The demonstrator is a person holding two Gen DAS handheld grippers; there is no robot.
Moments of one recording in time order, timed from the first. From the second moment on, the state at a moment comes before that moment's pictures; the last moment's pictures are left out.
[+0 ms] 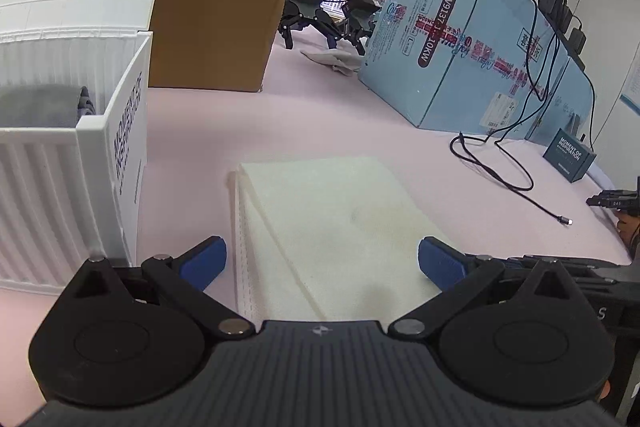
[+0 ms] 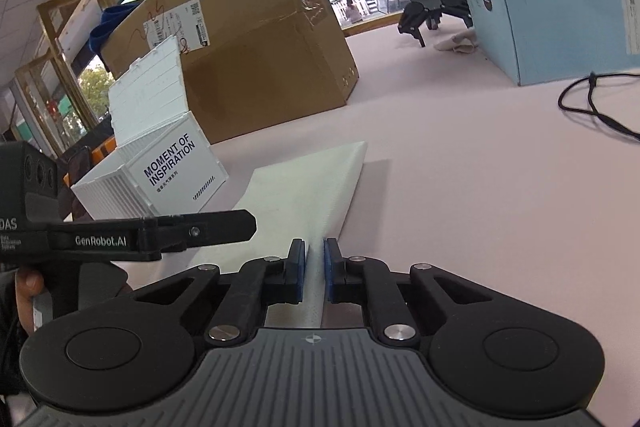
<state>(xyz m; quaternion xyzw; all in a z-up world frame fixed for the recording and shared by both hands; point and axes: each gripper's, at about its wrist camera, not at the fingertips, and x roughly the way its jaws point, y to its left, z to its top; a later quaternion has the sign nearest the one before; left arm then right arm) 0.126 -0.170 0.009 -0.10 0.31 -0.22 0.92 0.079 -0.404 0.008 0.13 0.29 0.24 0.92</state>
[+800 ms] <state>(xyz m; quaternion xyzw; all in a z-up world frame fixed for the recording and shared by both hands) 0.156 -0.214 0.010 0.00 0.32 -0.15 0.93 0.073 -0.396 0.009 0.07 0.28 0.23 0.93</state>
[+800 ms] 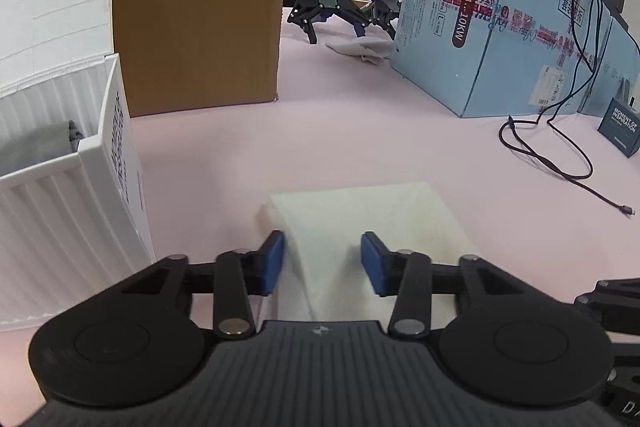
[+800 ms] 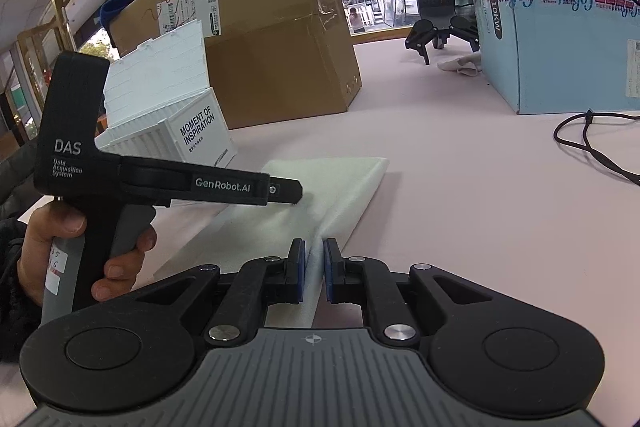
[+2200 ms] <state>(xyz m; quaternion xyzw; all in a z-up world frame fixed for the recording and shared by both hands) 0.120 -0.180 0.012 -0.06 0.37 -0.27 0.89 0.086 -0.419 0.002 0.13 0.29 0.15 0.93</state>
